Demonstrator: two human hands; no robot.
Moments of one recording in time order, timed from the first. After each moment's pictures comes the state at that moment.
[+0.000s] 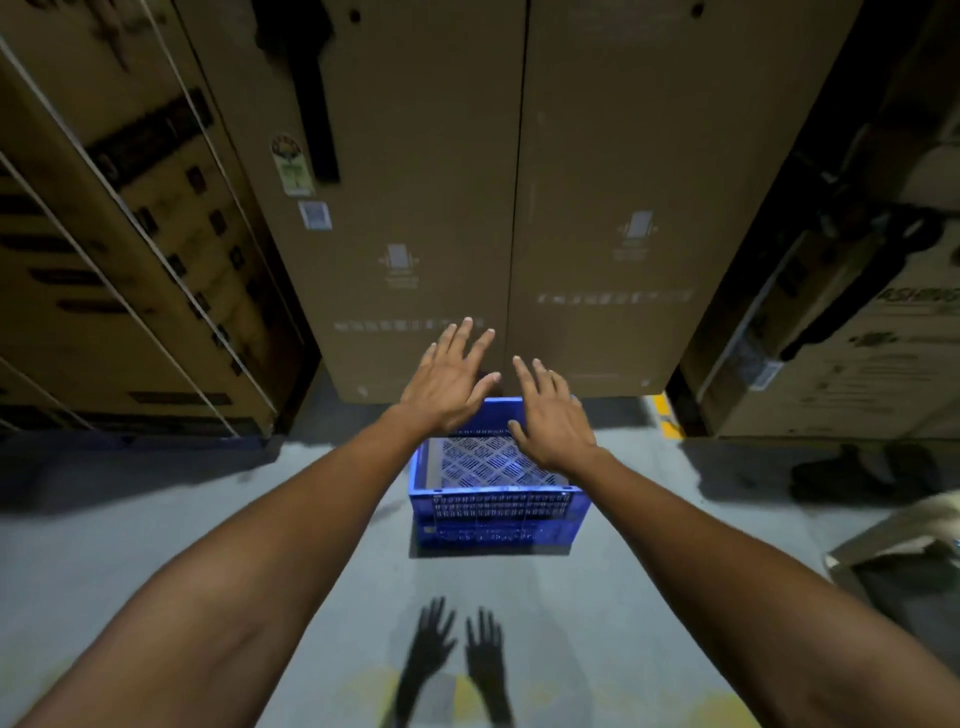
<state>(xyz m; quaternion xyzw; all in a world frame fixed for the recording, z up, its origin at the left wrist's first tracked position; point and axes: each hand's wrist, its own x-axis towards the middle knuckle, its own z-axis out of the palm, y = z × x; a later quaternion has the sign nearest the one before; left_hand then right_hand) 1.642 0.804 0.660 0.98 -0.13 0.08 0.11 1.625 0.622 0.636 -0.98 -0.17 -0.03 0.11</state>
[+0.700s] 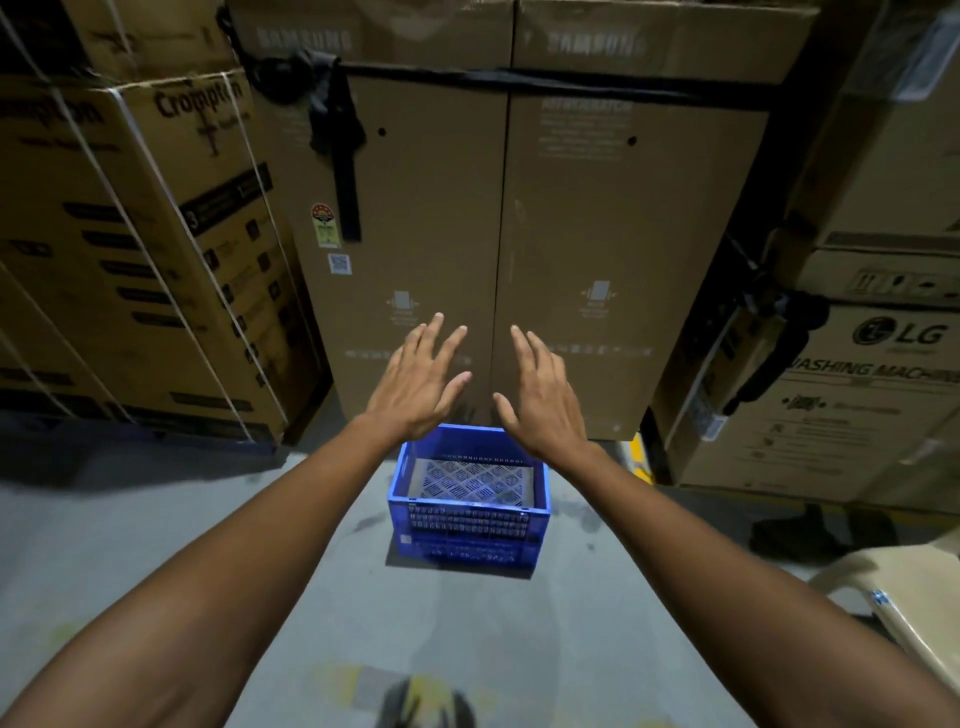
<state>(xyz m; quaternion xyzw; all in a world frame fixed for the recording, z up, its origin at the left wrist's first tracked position) 1.511 0.717 0.788 0.98 -0.07 0.19 0.07 1.518 0.518 0.795 -0.93 -0.23 -0.18 0.23</state>
